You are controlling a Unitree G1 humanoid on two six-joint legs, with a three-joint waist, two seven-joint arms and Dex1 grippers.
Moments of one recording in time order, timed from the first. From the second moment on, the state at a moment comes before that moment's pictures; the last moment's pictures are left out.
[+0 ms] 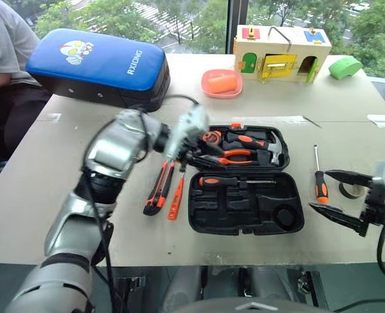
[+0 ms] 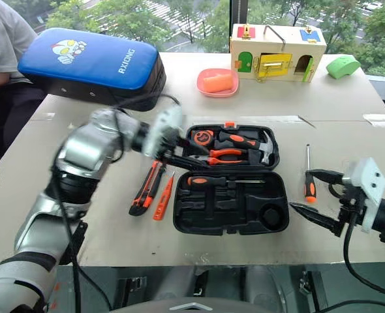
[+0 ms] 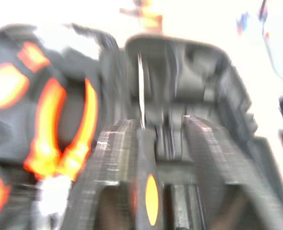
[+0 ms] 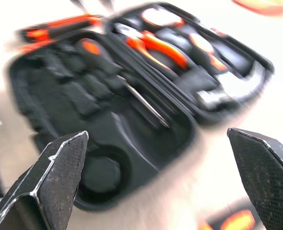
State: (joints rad) left arm -0.79 0.63 -0.16 -0.04 -0.35 0.66 -1.42; right arm 0.36 -0.84 -0.59 -0.61 0.71 0.59 0.93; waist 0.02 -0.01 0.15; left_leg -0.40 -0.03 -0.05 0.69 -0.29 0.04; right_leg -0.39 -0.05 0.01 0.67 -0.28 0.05
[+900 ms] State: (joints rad) left arm -0.61 0.74 -0.05 -0.37 -0.71 0.80 -1.29; right arm 0.17 -0.42 -0.31 -0.58 0.51 0.76 0.22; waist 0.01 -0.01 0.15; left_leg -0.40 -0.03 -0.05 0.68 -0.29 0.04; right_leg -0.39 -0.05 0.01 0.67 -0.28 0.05
